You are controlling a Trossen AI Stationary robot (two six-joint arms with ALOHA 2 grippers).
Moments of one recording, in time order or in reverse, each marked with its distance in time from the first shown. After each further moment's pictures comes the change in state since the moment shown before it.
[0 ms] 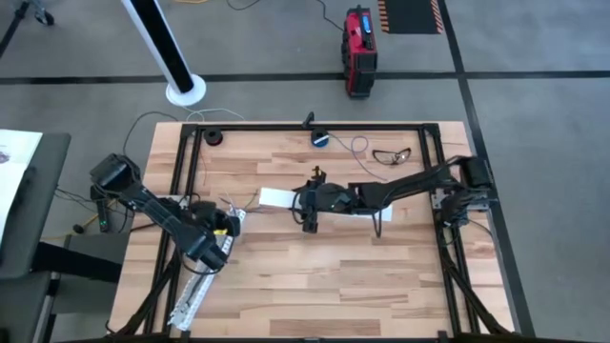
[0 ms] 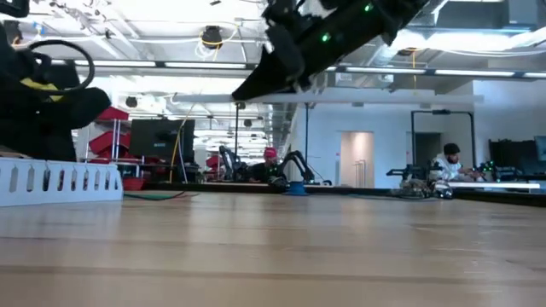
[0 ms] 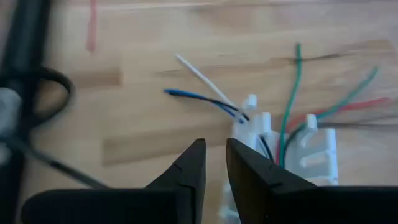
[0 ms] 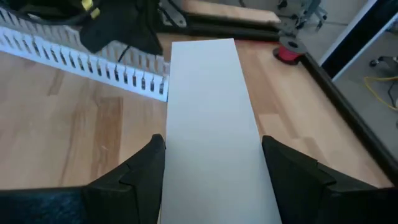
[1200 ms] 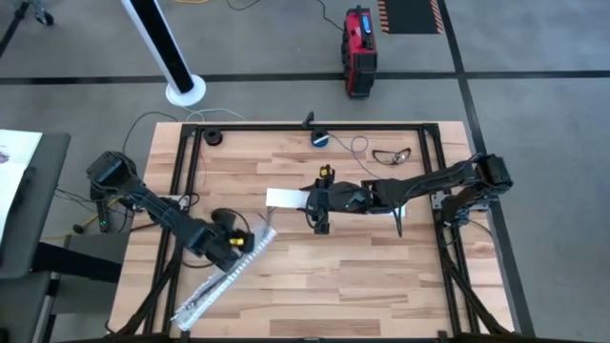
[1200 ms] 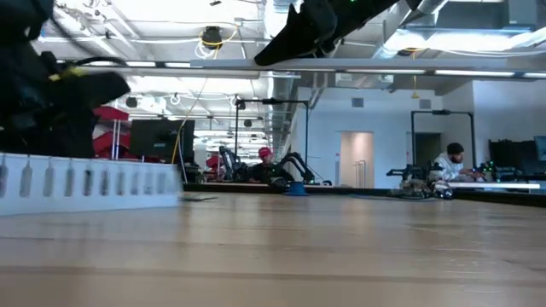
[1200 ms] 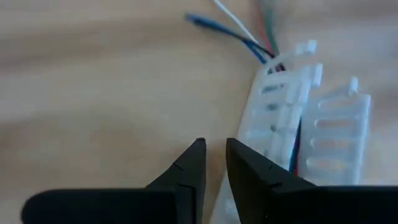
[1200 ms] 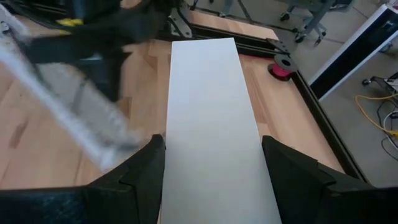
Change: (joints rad) left arm 0.069 -0.062 -0.035 0.606 0.141 0.436; right arm 0.041 -0.141 0.001 -0.140 0.025 -0.074
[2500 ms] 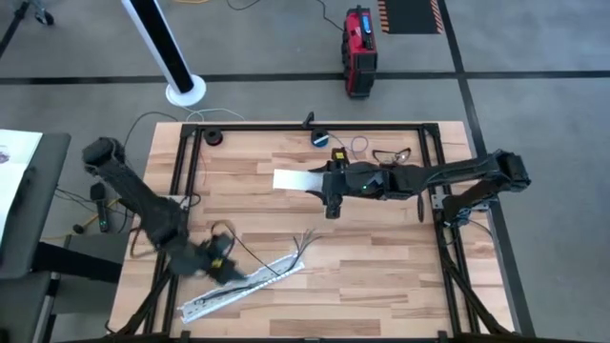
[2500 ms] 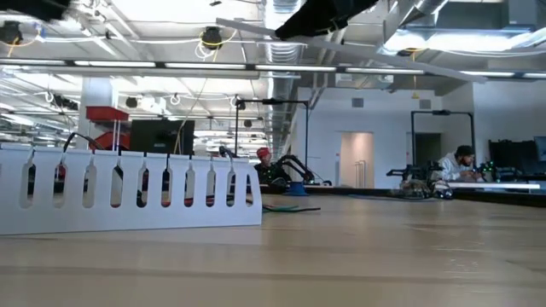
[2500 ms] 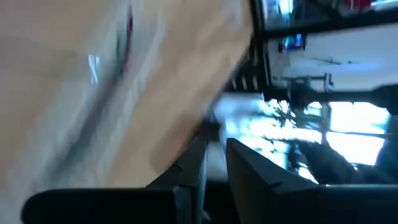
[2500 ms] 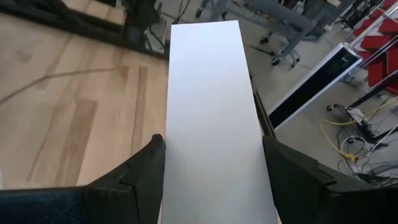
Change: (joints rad) left arm -0.255 -0.256 0.081 0.336 0.148 0.054; right arm -0.068 -0.159 0.001 -0.079 -0.006 -0.177
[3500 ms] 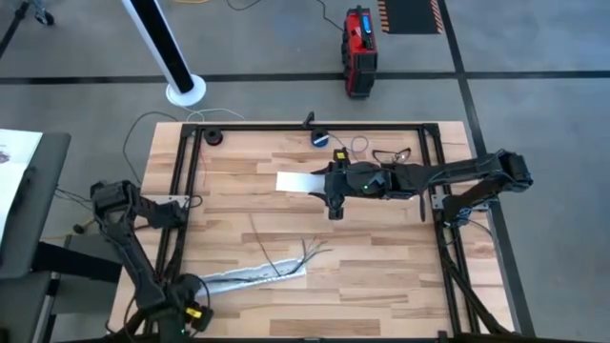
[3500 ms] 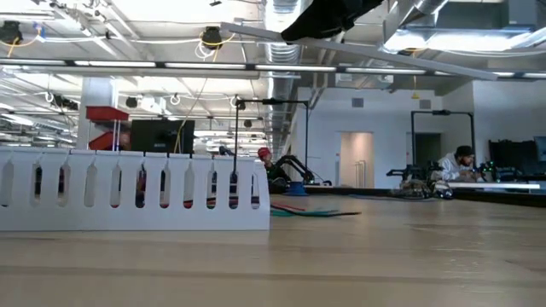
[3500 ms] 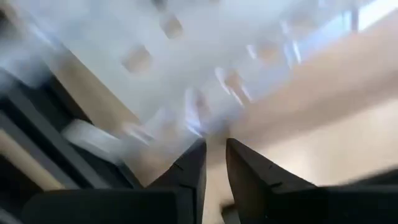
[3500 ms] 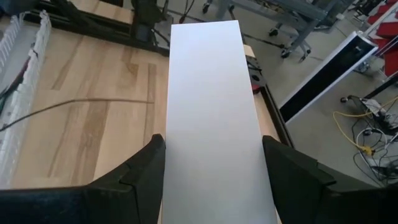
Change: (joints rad) left arm -0.359 0.567 0.280 -0.551 0.439 -0.604; right arm 0.000 -0.017 0.000 -0.051 -0.028 0.054
